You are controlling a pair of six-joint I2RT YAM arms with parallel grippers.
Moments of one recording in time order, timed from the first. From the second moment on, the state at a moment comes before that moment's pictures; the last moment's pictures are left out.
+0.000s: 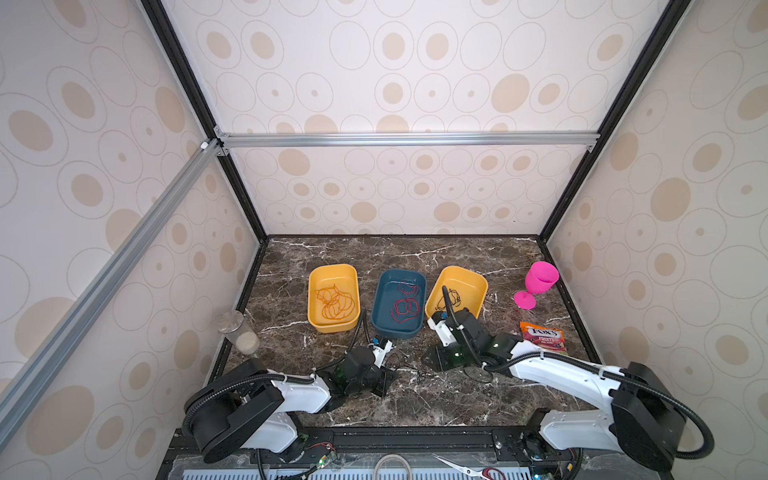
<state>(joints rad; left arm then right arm) -0.87 1.37 0.24 0.45 0.21 -0.58 0.80 1.33 0.71 -0.31 -0.27 0.55</state>
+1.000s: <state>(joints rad) -0.87 1.33 0.24 0.42 0.18 -0.57 0.90 1.32 0.73 -0.42 -0.10 0.67</state>
